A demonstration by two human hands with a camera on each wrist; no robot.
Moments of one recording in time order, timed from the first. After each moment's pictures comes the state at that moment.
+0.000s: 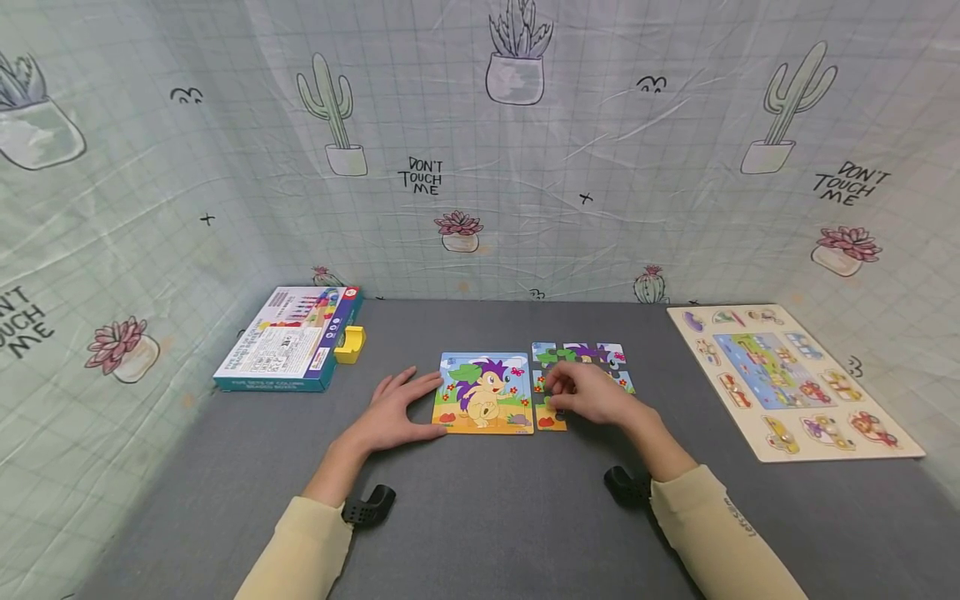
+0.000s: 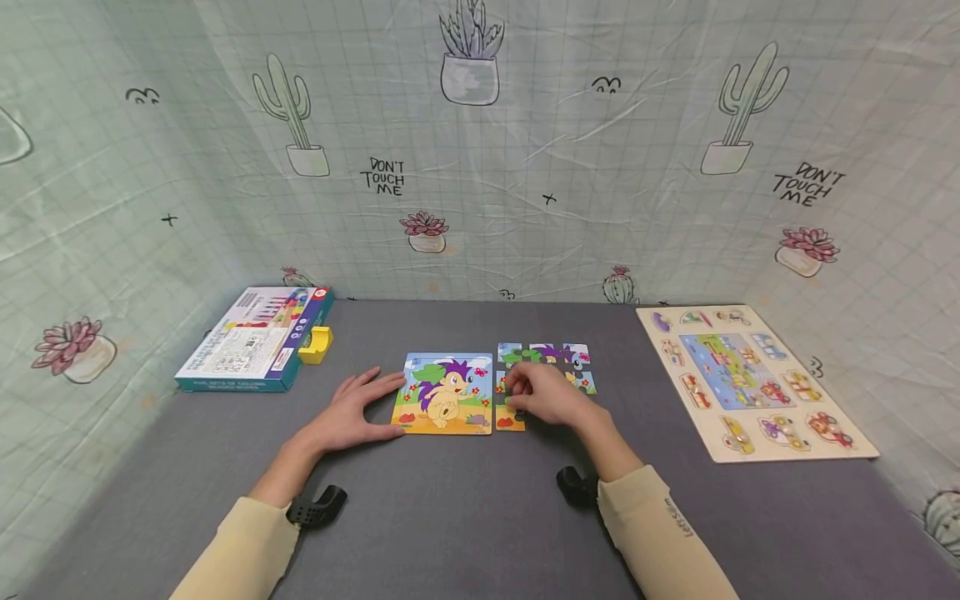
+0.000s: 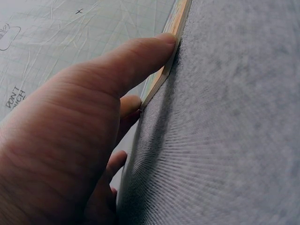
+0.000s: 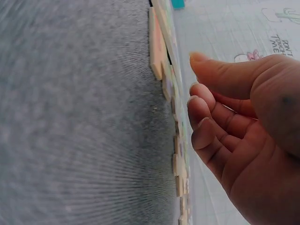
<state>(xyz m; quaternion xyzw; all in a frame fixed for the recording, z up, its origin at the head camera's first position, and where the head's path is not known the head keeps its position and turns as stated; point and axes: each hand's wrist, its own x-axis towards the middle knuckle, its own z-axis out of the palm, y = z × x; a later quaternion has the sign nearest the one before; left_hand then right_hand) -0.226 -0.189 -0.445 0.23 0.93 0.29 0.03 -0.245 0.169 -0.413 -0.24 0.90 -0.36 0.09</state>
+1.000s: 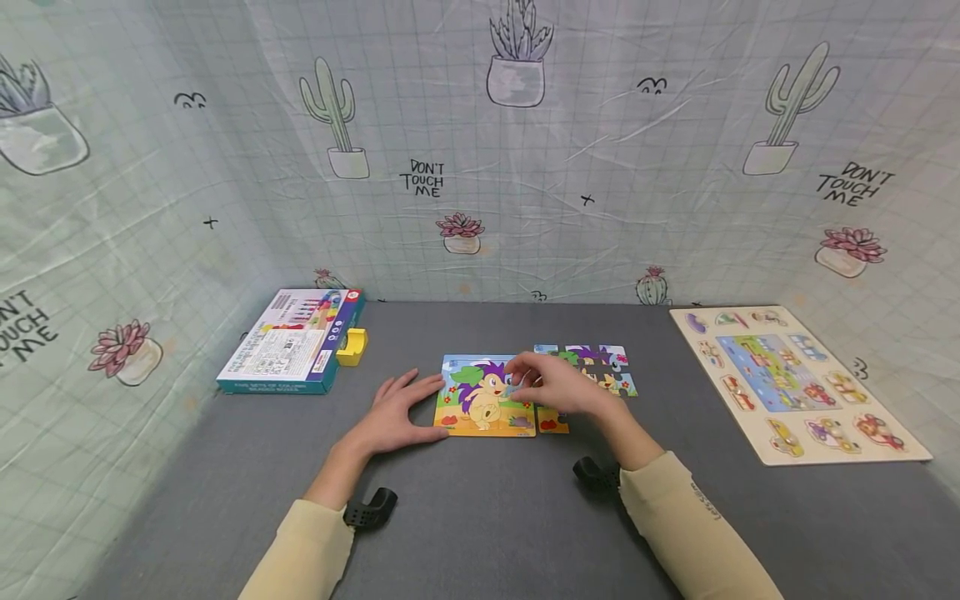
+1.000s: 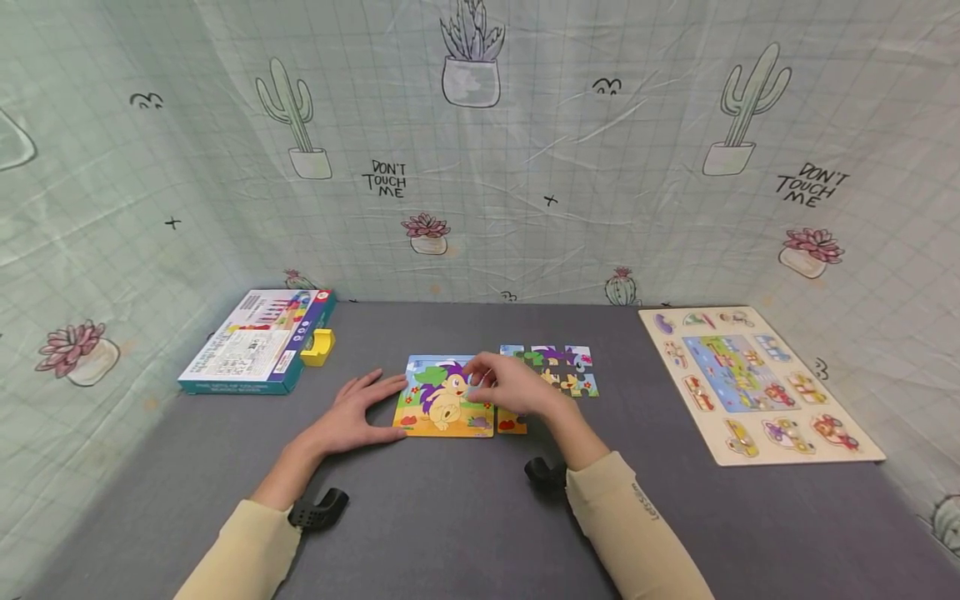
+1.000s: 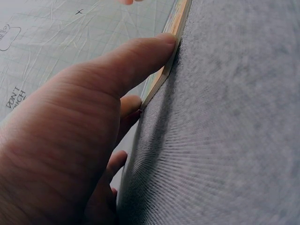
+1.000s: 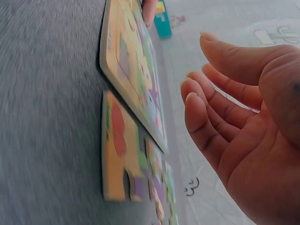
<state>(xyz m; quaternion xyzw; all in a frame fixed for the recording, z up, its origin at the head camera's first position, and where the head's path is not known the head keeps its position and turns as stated) -0.227 -0.190 -0.447 0.24 0.92 0.29 0.03 -0.250 0.125 -0.394 -0.30 0.86 -0.39 0.12</state>
